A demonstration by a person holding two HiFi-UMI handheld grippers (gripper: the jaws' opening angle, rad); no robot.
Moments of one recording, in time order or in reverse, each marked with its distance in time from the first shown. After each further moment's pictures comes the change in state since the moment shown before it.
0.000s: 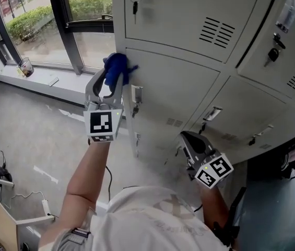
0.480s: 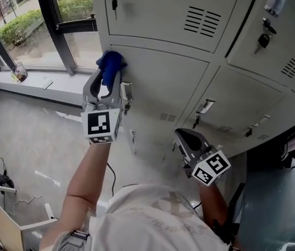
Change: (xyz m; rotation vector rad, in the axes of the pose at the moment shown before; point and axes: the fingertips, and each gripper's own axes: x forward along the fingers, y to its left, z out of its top) left arm 0.003 -0.029 0.003 -0.066 0.007 -0.018; right arm -0.012 -0.001 -0.008 0.016 0.002 -0.009
